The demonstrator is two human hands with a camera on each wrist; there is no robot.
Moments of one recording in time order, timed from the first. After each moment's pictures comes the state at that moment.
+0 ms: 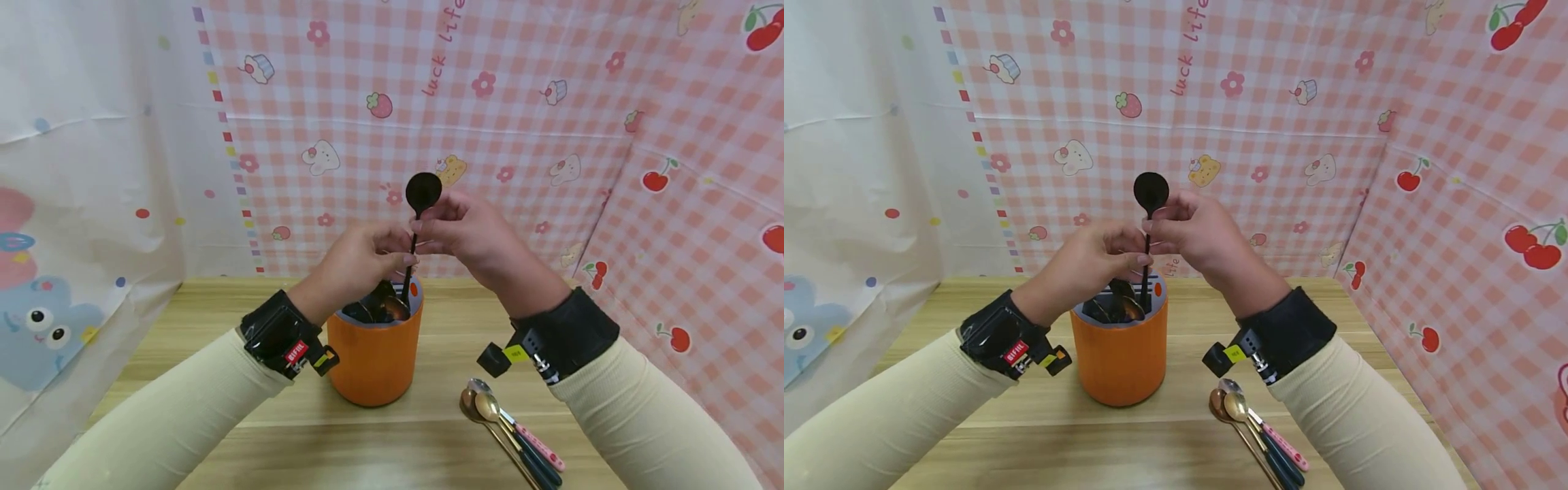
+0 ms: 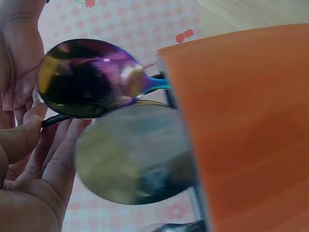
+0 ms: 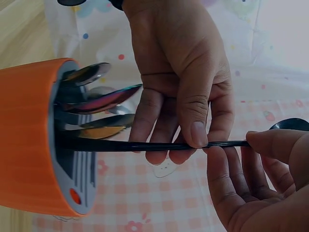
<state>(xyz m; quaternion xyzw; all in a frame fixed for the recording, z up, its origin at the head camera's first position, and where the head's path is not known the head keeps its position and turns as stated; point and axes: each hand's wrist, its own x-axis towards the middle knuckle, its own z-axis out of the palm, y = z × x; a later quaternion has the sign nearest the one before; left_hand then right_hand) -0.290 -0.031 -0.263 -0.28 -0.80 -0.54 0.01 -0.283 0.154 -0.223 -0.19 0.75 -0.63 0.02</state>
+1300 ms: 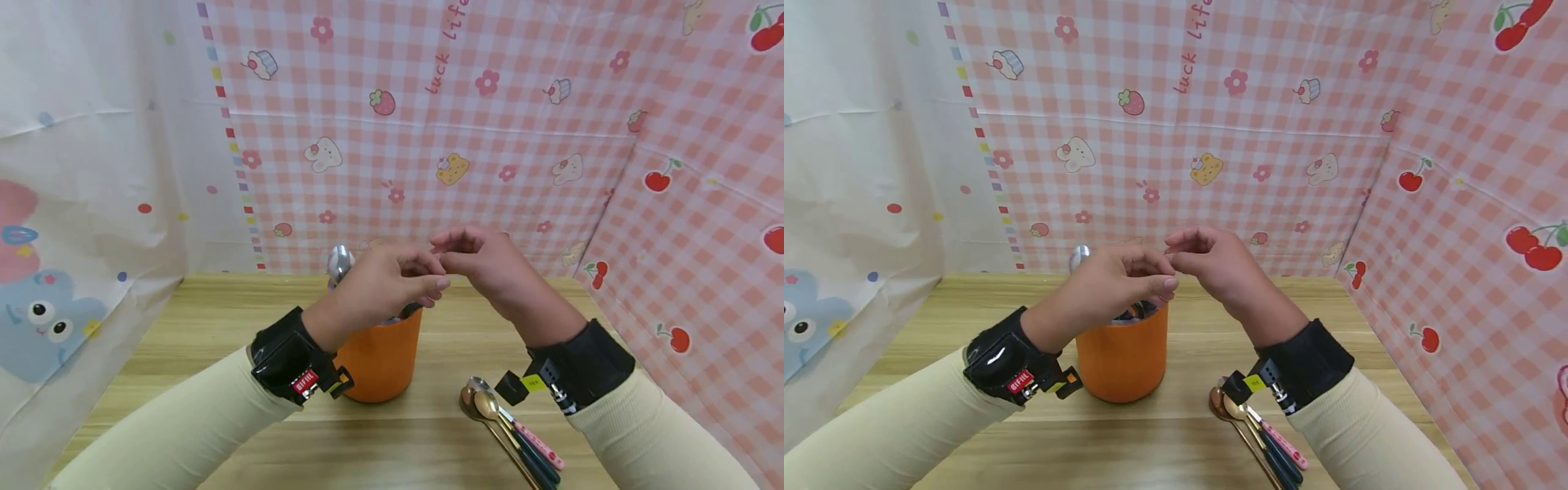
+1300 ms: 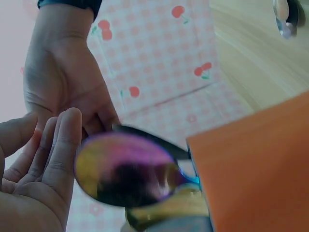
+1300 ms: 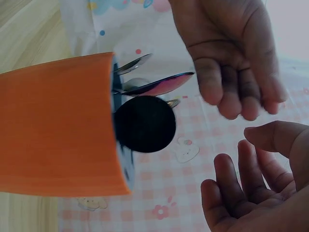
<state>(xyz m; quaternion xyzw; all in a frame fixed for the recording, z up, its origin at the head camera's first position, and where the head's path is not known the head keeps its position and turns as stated) -0.252 -0.013 -0.262 -0.30 -0.77 -0.56 -0.05 -0.273 0.177 -0.256 -0.15 0.80 -0.58 0.03</state>
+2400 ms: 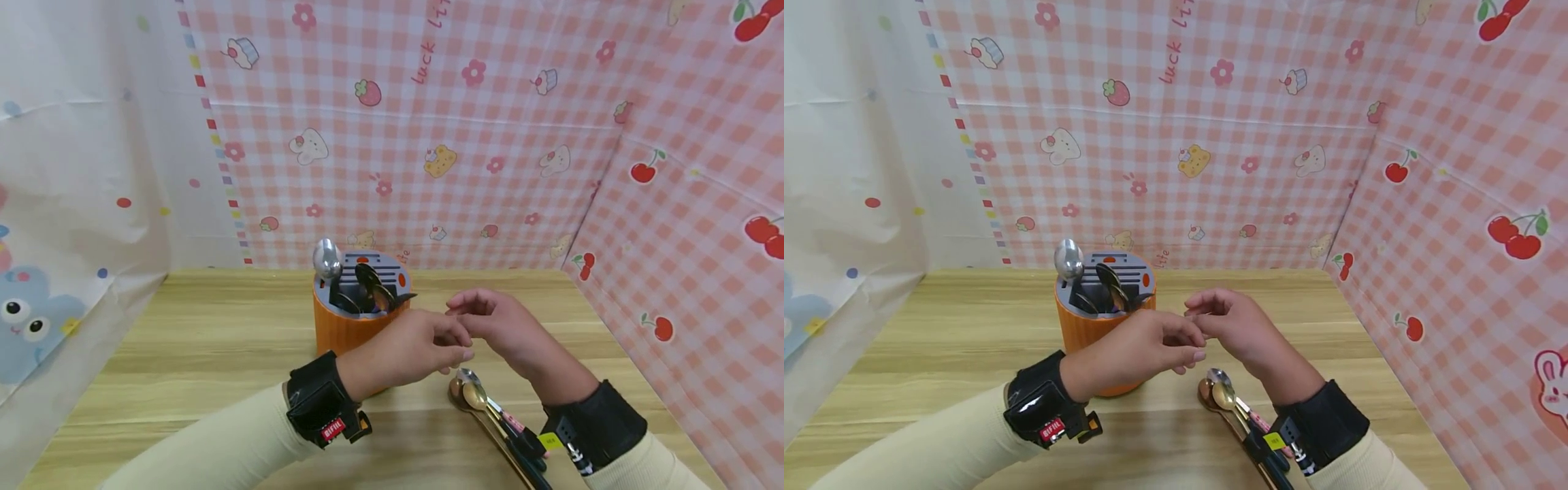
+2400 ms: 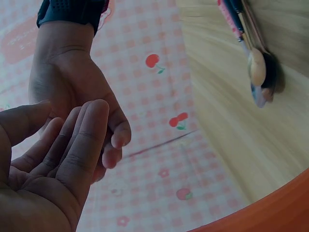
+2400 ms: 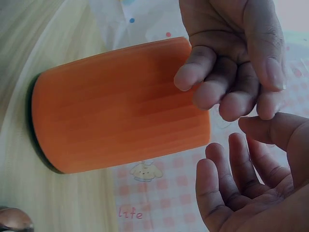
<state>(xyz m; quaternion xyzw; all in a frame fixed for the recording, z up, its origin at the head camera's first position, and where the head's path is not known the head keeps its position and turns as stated) -0.229 0.037 -0.327 -0.33 -0.81 -0.47 -0.14 -0.240 0.229 -0.333 -0.11 0.80 -0.59 0.10</state>
